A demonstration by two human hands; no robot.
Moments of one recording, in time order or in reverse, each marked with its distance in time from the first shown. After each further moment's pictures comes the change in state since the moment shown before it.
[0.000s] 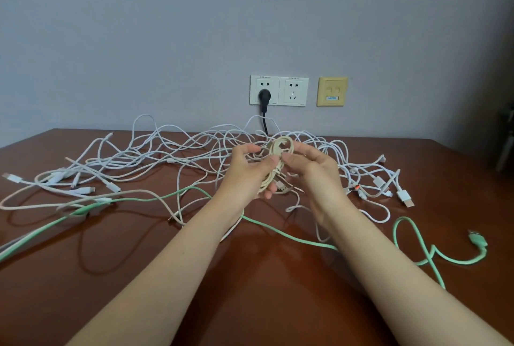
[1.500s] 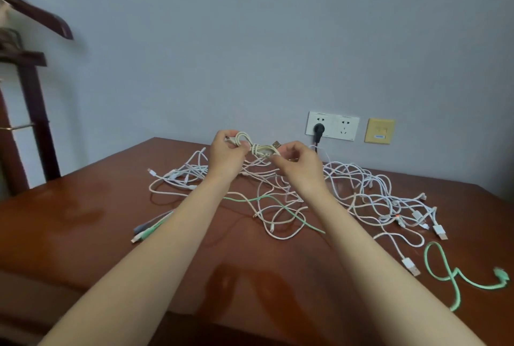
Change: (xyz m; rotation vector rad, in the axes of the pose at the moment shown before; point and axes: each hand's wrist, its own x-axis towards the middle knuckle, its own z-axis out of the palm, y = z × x) left_hand -0.038 0.085 -0.126 0.124 0.495 0.226; right_hand -0.038 -0.041 0.127 -0.559 -0.085 -0.303
